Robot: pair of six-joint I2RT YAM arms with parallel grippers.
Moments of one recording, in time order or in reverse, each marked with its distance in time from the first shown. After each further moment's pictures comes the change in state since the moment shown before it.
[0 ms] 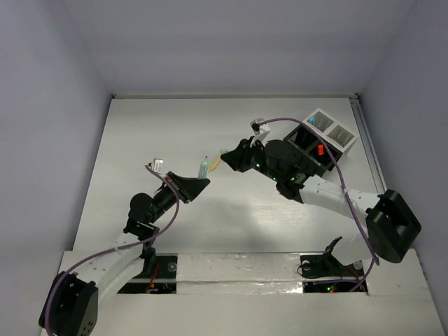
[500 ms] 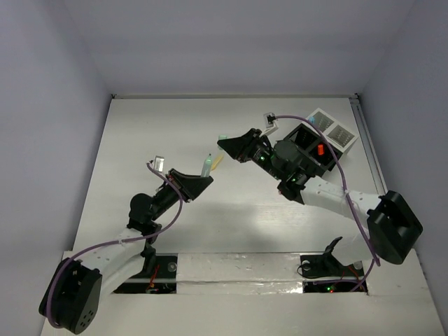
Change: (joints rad) left arm -0.023 0.114 0.007 0.225 0.039 -0.038; right arm 0.000 -0.022 -0.018 0.263 0.040 0.352
